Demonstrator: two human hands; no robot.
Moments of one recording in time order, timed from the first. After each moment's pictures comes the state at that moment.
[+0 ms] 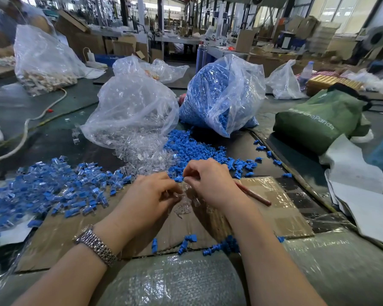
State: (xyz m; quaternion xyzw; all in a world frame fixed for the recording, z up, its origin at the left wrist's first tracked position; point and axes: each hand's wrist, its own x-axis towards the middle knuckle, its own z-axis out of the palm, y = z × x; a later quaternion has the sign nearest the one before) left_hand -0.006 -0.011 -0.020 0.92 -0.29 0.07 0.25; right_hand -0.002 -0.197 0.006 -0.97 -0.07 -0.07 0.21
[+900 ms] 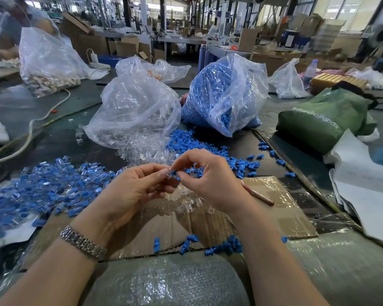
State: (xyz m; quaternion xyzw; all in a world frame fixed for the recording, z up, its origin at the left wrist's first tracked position) left_hand -0.004 0.006 0.003 0.61 -0.11 -0.20 0.76; right_hand -0.023 -0.191 0.022 -0.86 -0.20 -0.14 0.44
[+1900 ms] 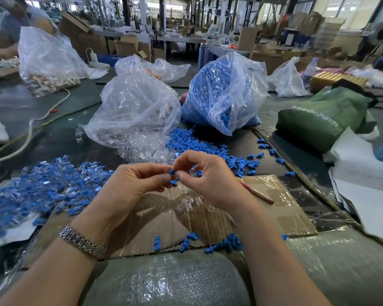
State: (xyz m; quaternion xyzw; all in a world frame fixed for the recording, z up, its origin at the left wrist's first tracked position) left_hand -0.006 0.011 0.001 0.68 -0.14 -0.11 0.71; right_hand -0.027 -0.193 0.025 -0.88 -0.17 -0.07 0.44
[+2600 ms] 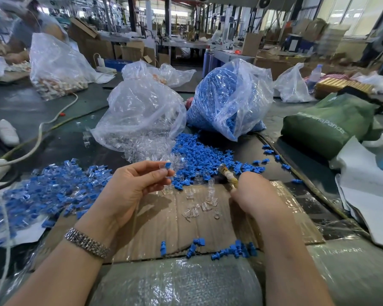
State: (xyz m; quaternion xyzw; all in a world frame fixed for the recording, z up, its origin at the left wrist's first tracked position) left_hand 0.003 0.018 0.001 0.59 -0.07 -0.10 0.80; right_hand -0.018 -0.239 0.014 -0.98 0.17 0.04 0.10
